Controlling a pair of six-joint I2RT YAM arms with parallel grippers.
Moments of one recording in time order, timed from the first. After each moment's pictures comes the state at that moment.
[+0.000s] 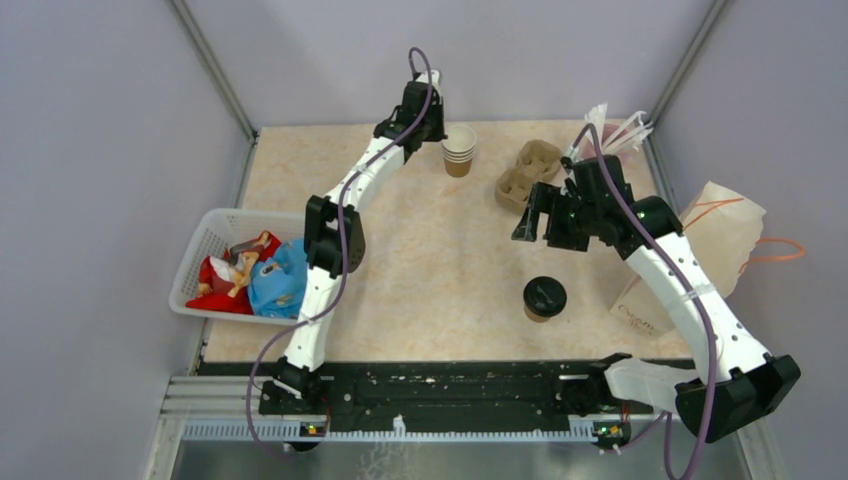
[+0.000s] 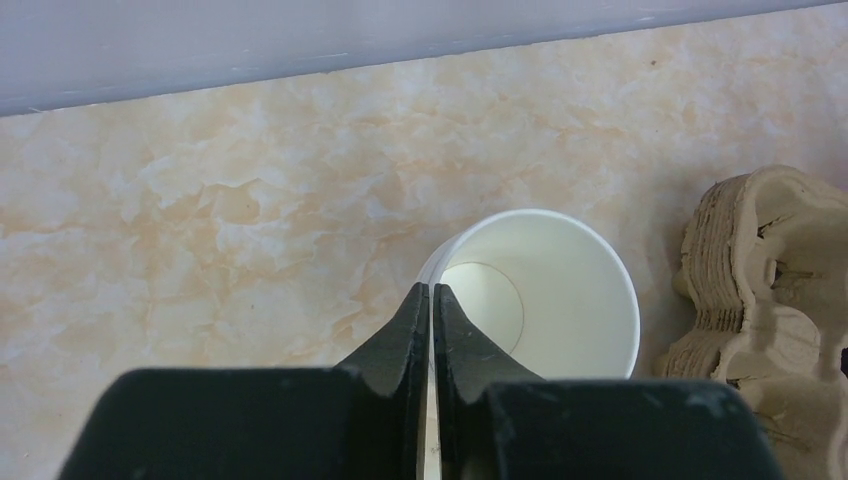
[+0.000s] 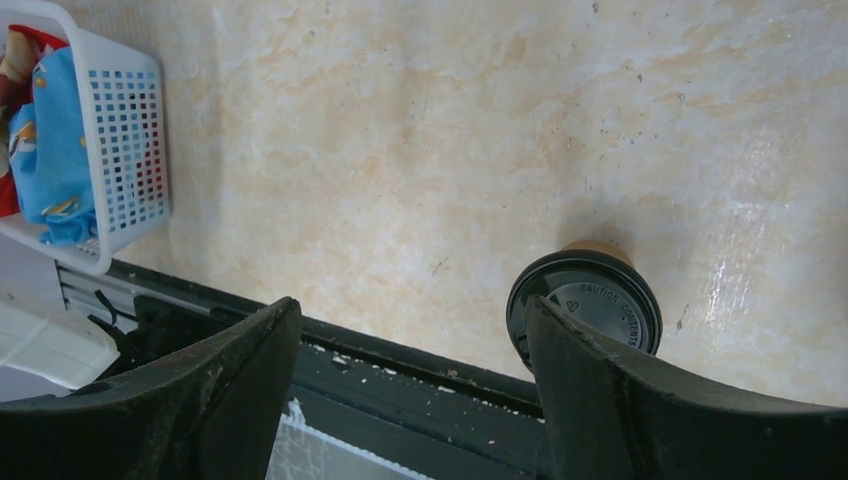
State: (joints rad) left arm -0.44 2.46 2.40 -0.41 -0.05 -0.29; right arm 0.39 1.15 1.28 -0.98 -0.15 0.52
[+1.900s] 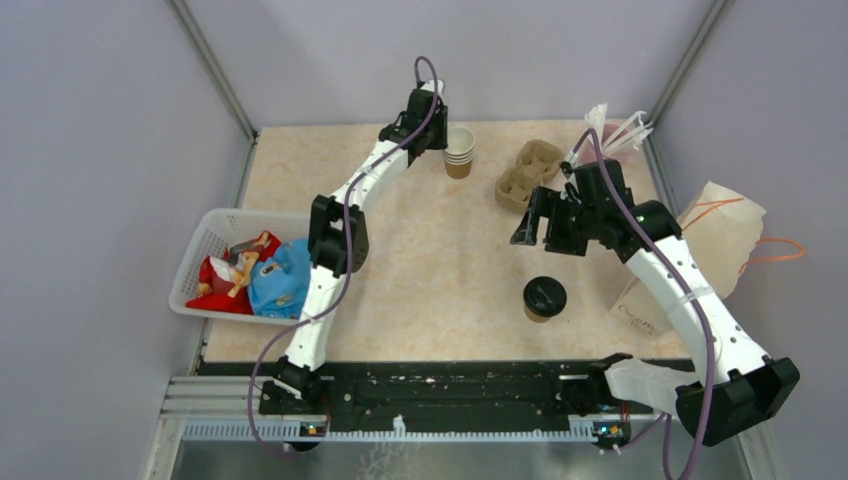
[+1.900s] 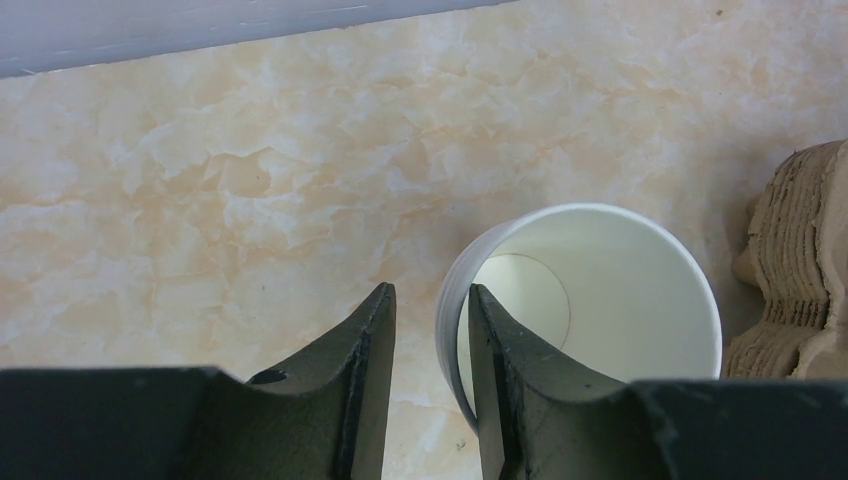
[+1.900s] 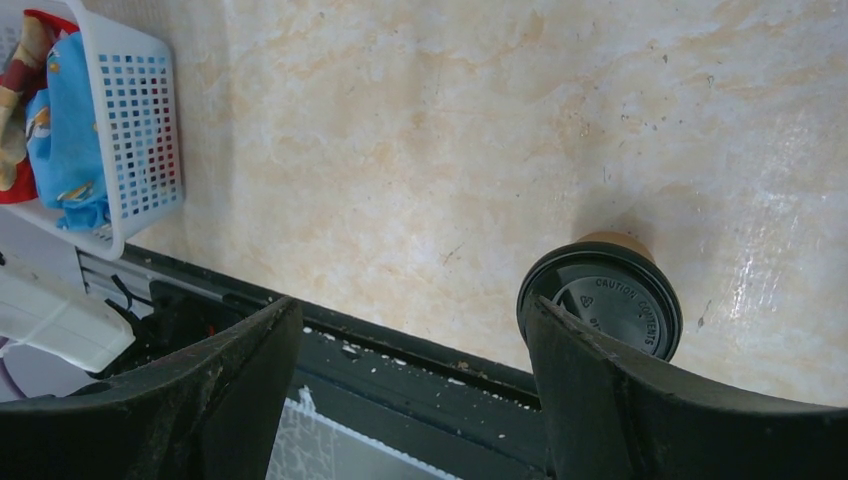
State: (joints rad) left arm -0.45 2.50 2.41 -0.43 -0.08 -0.26; right arm 0.37 1.14 1.24 -0.96 -0.21 0.52
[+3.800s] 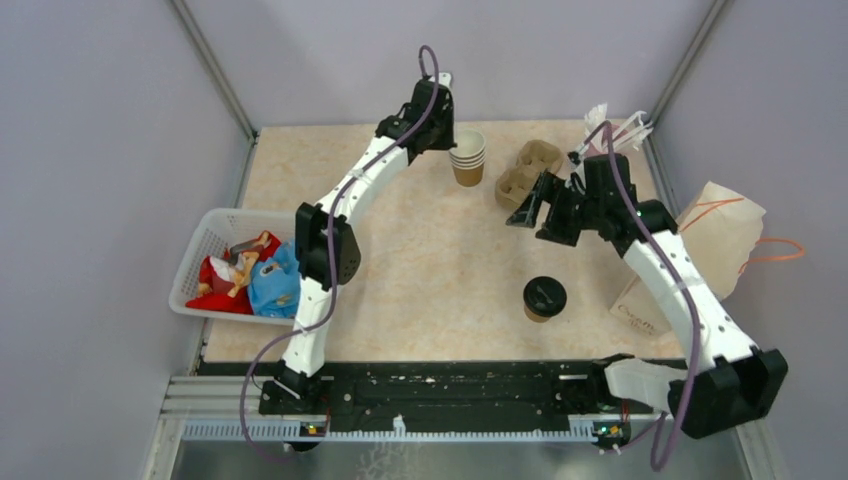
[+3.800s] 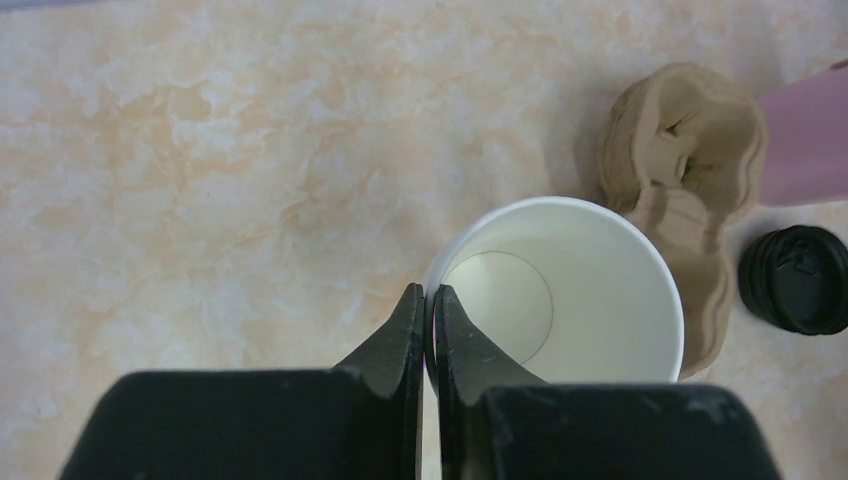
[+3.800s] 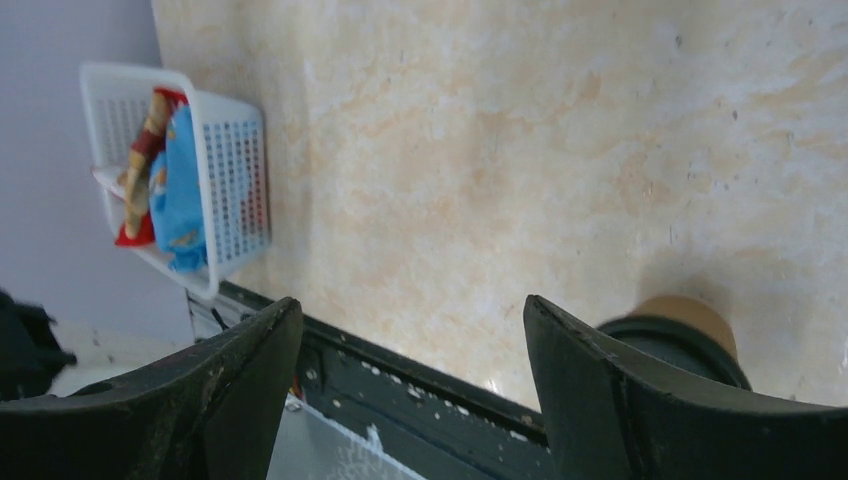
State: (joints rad) left arm -0.52 2.30 2.36 -0.61 -0.08 -0.33; right arm 0.32 1.12 1.17 -0.82 -0.32 0.60
